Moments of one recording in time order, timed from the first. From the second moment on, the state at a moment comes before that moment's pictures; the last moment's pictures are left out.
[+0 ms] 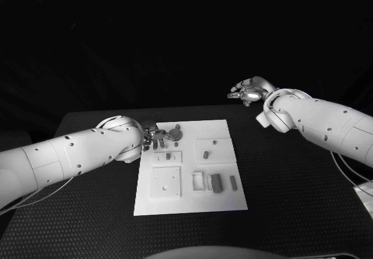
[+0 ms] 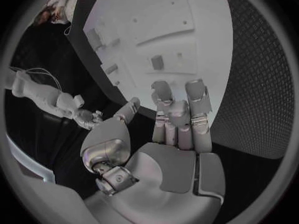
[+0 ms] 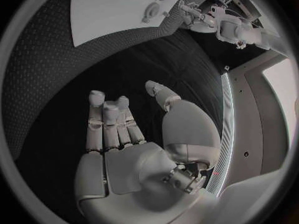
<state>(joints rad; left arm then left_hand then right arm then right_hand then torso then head) 1.26 -0.66 -0.11 1.29 -1.12 -0.07 -0.49 0.47 -0.08 0.59 -0.19 0.05 1.05 0.05 0.33 0.67 1.33 -0.06 0.64 0.77 1.26 -0.17 1.37 0.73 0.03 1.35 -0.25 0.56 1.31 1.29 -0.57 -0.04 0.91 -0.85 -0.29 0.08 0.95 -0.14 0.48 -0.12 0.41 0.71 0.18 0.22 0.45 0.82 0.11 1.18 1.01 0.96 0.00 1.47 0.85 0.23 0.96 0.04 0.96 1.31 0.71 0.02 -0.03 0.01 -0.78</state>
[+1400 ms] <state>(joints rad) 1.33 -0.42 -0.13 0.67 -1.10 0.16 -0.37 0.65 -0.07 0.58 -0.24 0.05 0.91 0.12 0.32 0.66 1.13 0.02 0.48 0.60 1.09 -0.08 1.18 0.66 0.02 1.18 -0.18 0.36 1.23 1.29 -0.57 -0.04 0.91 -0.85 -0.29 0.08 0.95 -0.14 0.48 -0.12 0.41 0.70 0.18 0.22 0.45 0.80 0.11 1.15 0.98 0.94 0.00 1.44 0.83 0.25 0.93 0.06 0.92 1.31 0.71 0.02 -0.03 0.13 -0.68</state>
